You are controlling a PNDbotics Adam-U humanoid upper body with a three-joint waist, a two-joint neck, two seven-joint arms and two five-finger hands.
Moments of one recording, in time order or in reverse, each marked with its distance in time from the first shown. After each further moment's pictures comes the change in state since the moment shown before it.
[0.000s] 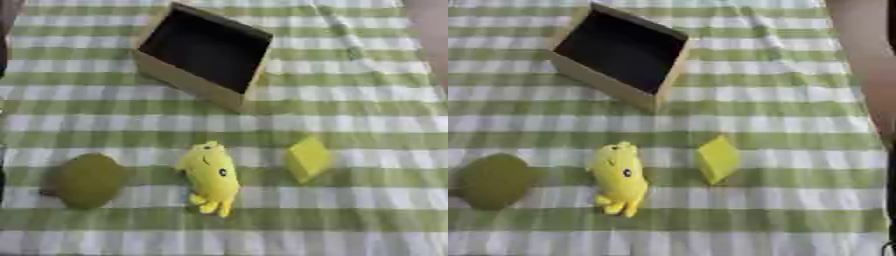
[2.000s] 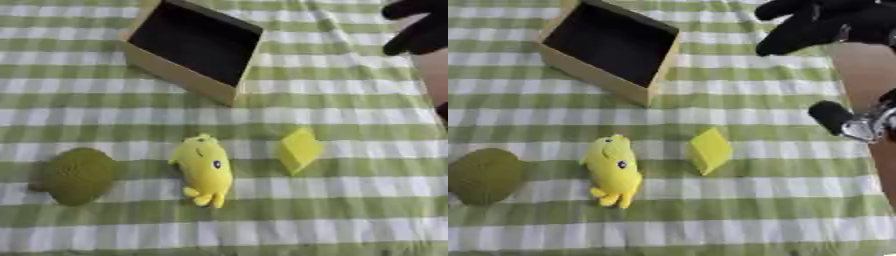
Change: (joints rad) left arm 0.073 0.124 -0.020 0.000 -0.040 -0.034 -0.033; right arm -0.018 -0.705 0.441 -0.006 0.646 -0.378 -0.123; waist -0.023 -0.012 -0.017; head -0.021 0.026
